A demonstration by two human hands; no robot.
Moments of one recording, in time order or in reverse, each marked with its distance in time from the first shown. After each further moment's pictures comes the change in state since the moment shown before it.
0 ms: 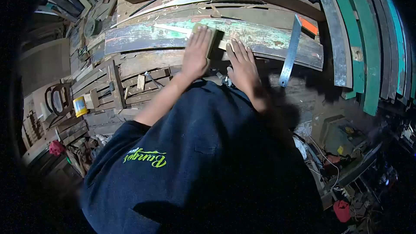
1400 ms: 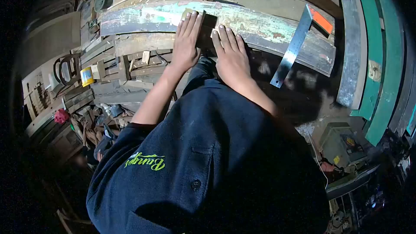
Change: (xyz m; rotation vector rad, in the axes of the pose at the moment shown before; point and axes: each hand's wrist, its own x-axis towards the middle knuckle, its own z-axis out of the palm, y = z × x) left_hand 0.007 0.028 0.006 -0.037 -0.031 -0.198; right_hand 0.004 0.020 -0.006 0.051 -0.071 -0.108
